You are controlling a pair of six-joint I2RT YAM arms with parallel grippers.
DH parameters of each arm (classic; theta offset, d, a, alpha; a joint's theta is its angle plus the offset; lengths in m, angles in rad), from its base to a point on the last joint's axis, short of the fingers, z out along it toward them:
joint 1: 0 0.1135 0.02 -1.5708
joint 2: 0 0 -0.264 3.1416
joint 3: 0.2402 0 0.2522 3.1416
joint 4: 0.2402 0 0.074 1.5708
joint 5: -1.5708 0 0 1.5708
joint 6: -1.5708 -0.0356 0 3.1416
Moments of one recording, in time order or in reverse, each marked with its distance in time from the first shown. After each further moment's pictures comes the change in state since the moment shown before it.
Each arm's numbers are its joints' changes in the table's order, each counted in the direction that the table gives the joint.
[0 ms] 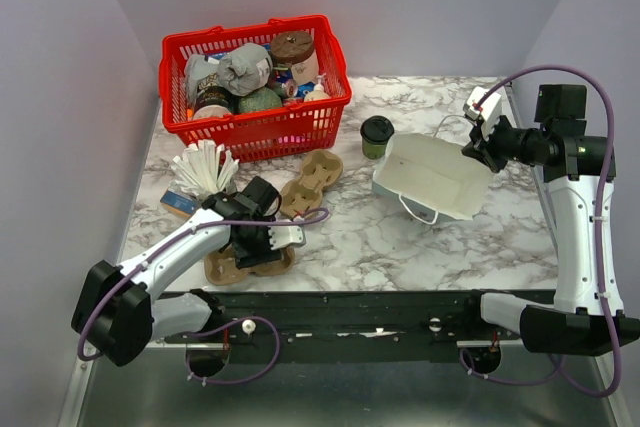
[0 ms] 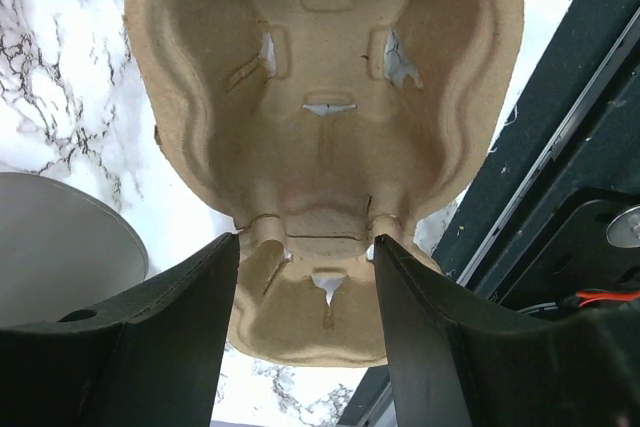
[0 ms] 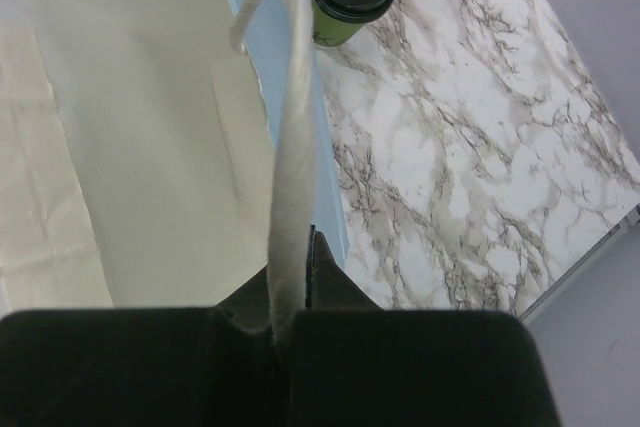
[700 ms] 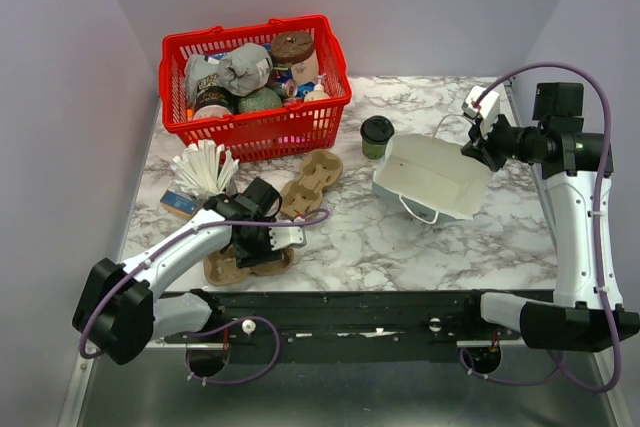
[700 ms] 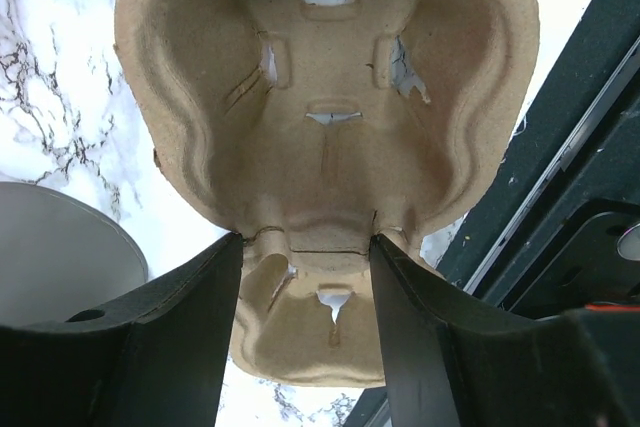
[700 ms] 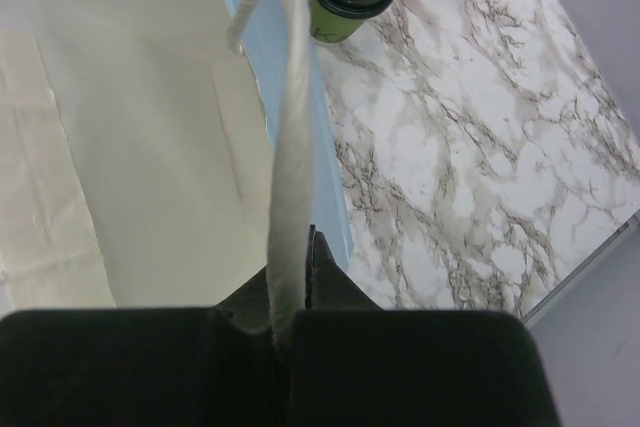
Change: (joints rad) left arm 0.000 0.006 -0.025 -0.035 0.000 -0.001; right arm 0.000 0.019 0.000 -0.003 -0.003 -0.003
